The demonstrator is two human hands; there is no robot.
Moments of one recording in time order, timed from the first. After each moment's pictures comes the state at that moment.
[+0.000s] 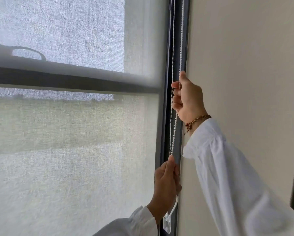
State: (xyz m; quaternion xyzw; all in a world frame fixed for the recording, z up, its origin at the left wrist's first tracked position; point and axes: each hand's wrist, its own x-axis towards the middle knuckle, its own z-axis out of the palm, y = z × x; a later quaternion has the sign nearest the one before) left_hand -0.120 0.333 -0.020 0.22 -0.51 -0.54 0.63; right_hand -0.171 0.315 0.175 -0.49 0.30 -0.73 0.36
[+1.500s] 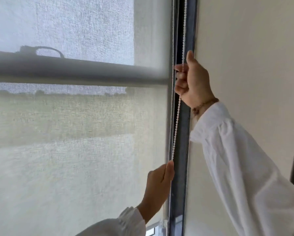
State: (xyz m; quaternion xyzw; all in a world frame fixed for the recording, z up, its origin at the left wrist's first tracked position) left_hand -0.090 0.376 -0.057 0.36 -0.66 -0.27 0.60; right_hand -0.176 0.347 0.177 -0.52 0.22 -0.71 0.42
